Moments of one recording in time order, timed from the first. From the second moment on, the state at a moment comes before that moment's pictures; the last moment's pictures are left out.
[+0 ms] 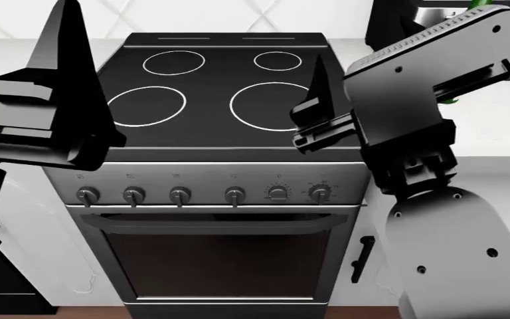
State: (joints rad) left arm -0.89 -0.79 0.00 1.04 -1.52 -0.71 -1.04; right arm 0.96 0.28 -0.52 -0.90 -0.12 1.44 0.07
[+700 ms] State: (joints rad) left arm -0.91 -0.82 0.08 1.04 -1.49 -0.65 -1.05; right arm 0.97 0.29 -0.57 -0.90 -0.14 1.46 0.08
